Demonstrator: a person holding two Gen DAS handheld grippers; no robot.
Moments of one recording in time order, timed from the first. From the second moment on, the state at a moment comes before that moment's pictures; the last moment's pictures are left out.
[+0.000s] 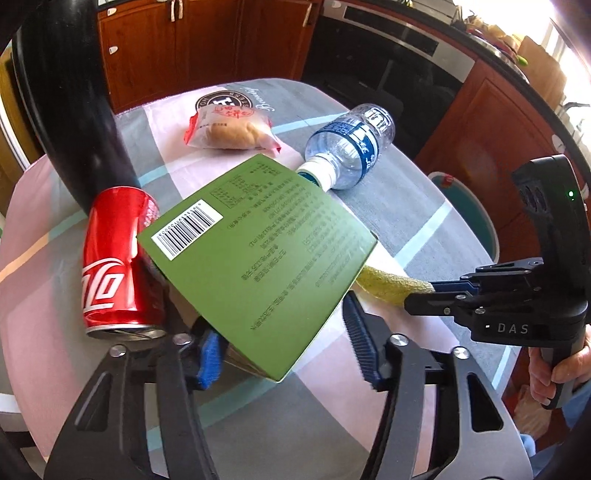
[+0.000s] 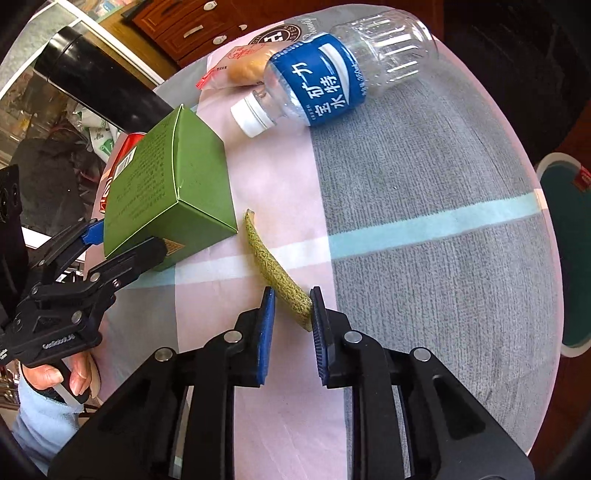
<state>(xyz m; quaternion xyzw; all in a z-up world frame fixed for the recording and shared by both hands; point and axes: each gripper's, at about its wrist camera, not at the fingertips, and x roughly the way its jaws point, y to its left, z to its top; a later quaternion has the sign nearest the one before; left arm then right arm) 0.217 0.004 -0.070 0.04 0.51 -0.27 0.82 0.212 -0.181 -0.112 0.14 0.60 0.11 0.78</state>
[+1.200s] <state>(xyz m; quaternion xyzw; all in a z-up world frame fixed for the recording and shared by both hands) 0.157 -0.032 -0.034 -0.01 0.51 -0.25 0.82 0.159 -0.252 -0.076 0.19 0.55 0.09 0.81</state>
